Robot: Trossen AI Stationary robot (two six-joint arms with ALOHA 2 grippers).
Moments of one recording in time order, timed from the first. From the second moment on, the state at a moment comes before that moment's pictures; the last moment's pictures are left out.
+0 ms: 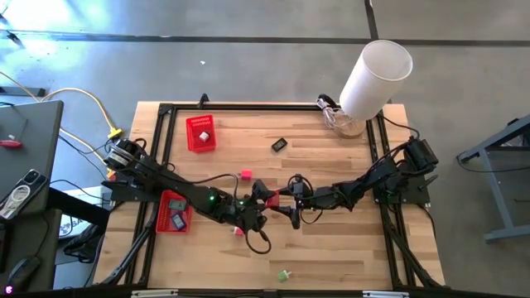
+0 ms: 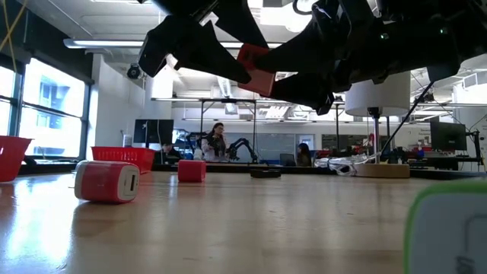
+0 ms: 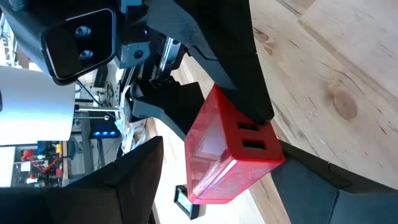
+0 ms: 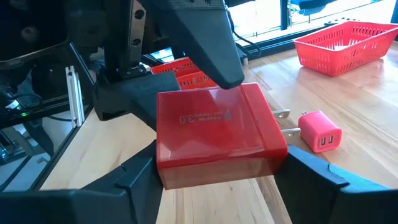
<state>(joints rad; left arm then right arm) -0.42 1.70 1.19 -0.15 -0.70 0.73 0.32 1.74 0.61 0.95 0.36 0.34</state>
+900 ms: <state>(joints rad) -0.42 1.70 1.19 -0.15 -0.67 0.71 0.31 1.73 0.61 0.95 0.35 0.39</state>
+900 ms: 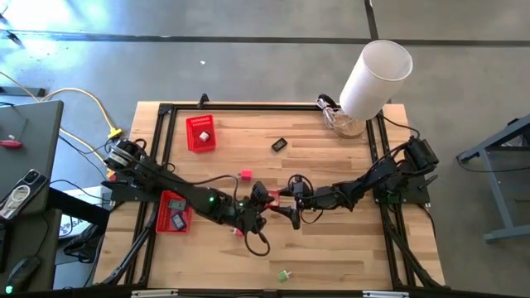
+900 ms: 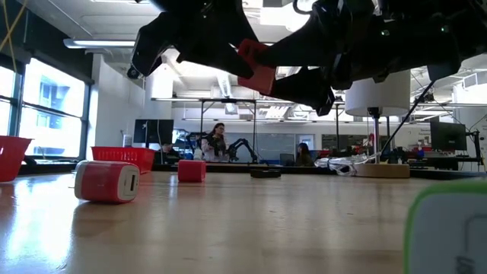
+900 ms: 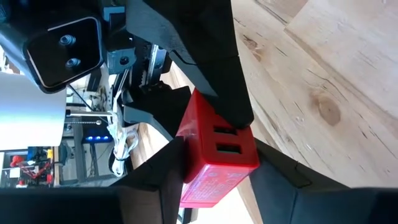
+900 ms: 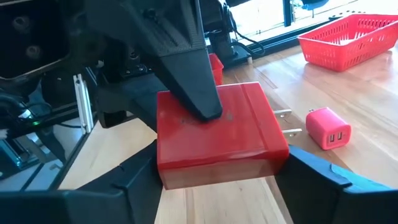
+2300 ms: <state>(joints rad) -0.44 1.61 1.19 -0.50 -0.48 -0.10 0.31 1.74 0.61 0.70 0.51 0.26</state>
